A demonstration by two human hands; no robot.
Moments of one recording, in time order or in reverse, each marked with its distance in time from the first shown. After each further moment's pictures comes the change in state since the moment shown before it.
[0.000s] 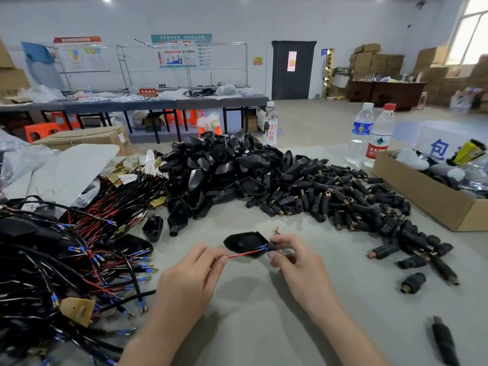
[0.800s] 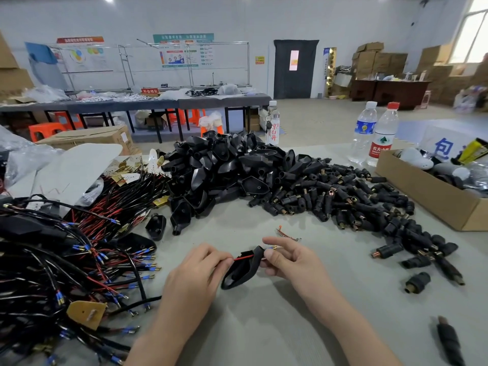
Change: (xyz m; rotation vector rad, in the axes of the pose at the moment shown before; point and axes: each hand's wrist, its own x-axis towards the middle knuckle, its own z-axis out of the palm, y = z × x) left_hand -0.004 0.000 0.009 -0.145 -0.136 -0.207; right_hand 0.002 -0.009 0.004 0.531 -0.209 0.195
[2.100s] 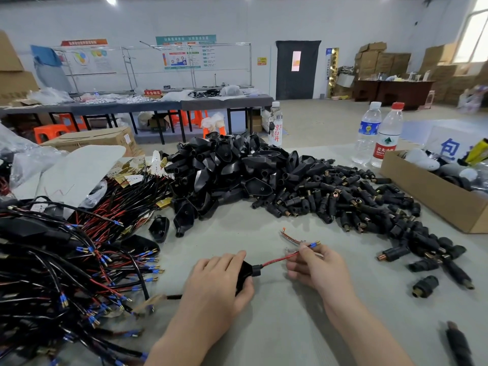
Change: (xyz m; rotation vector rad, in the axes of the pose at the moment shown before) left_hand 0.002 0.024 0.006 0.327 -0.228 0.106; right_hand 0.005 -0.001 -0.016 0.032 0.456 0.101
